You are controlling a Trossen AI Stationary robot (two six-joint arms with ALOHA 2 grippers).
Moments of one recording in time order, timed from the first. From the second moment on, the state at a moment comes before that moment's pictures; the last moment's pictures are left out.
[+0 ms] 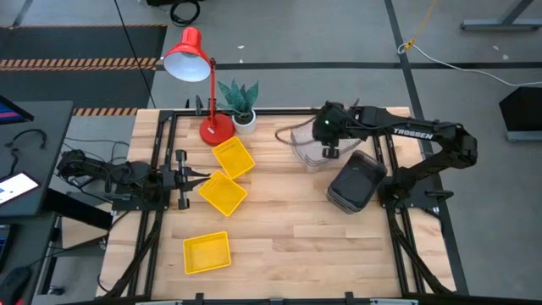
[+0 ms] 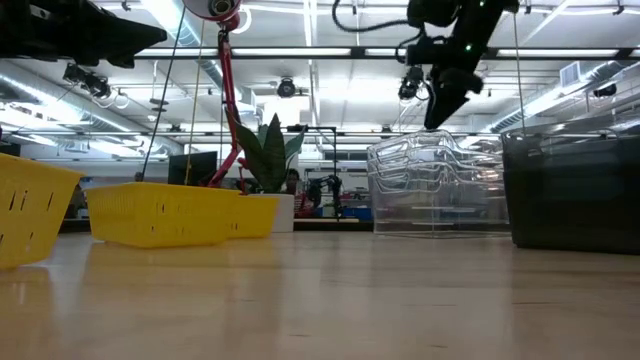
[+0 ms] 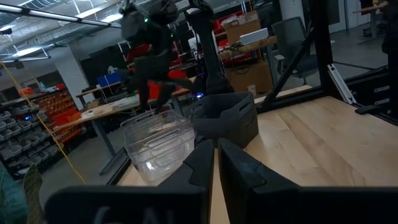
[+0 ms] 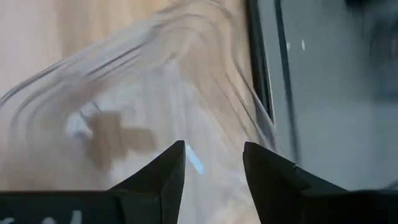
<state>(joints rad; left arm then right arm) -0.27 0.22 0.16 0.16 -0.37 0.33 -0.36 1.34 1.18 -0.87 0.30 -0.37</state>
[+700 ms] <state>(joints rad) -0.27 0.22 0.16 0.22 -0.37 0.43 -0.28 1.36 1.11 -0.43 0.13 0.13</state>
